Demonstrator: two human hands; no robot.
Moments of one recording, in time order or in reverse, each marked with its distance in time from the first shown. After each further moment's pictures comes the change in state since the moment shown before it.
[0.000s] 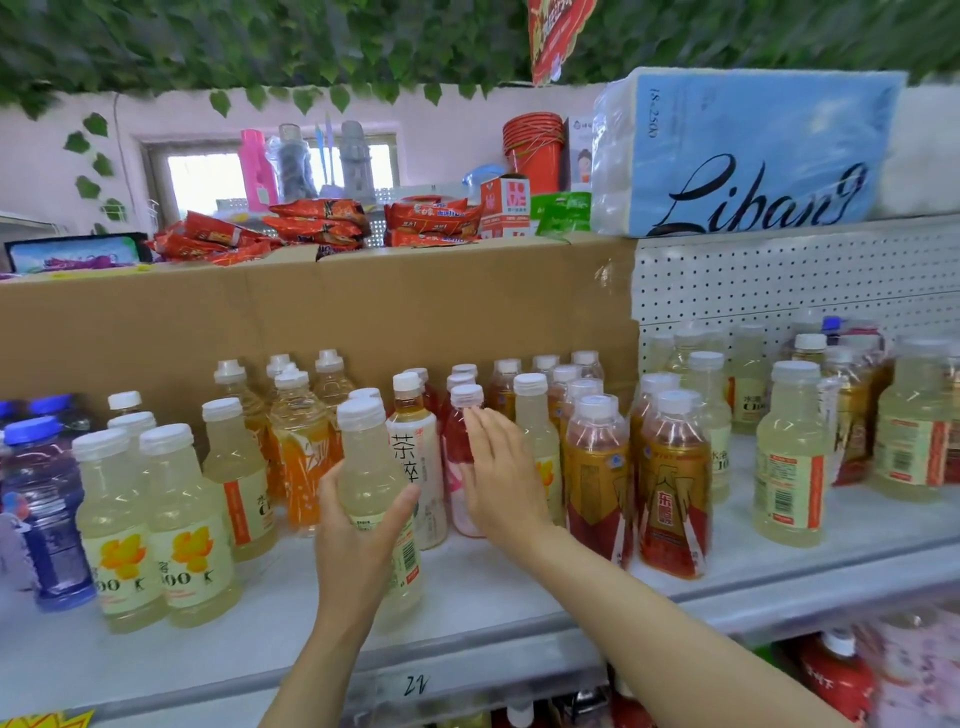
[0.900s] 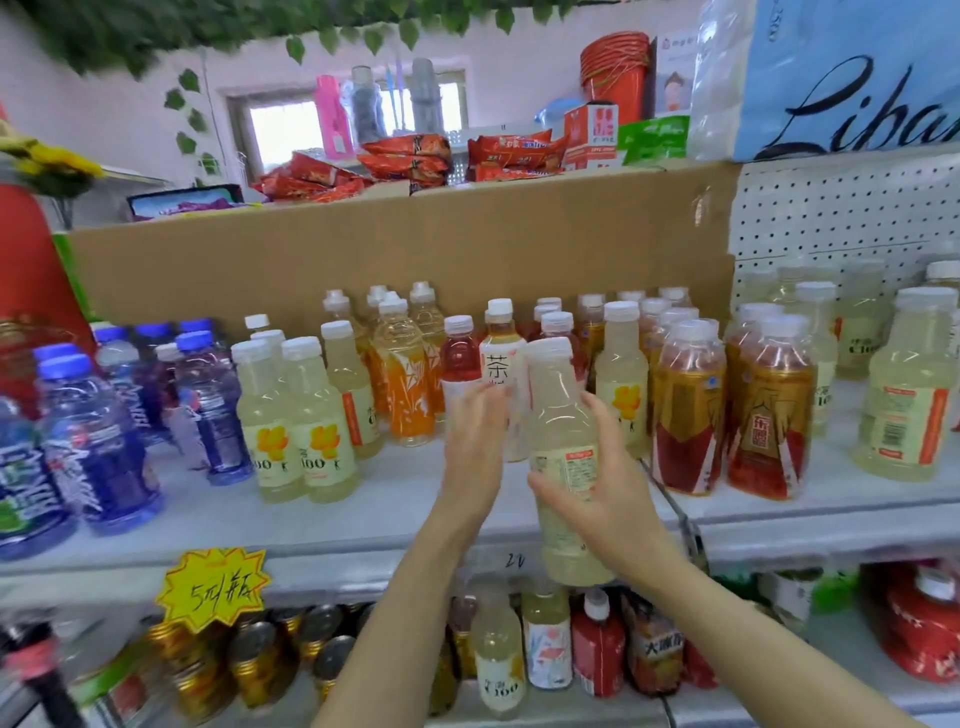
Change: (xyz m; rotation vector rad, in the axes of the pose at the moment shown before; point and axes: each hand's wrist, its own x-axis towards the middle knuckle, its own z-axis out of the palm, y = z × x) left_hand -0.027 0.029 -0.019 -0.002 -0.262 -0.071; right_hand -0.077 -0.074 -0.092 0.838 -0.199 0.350
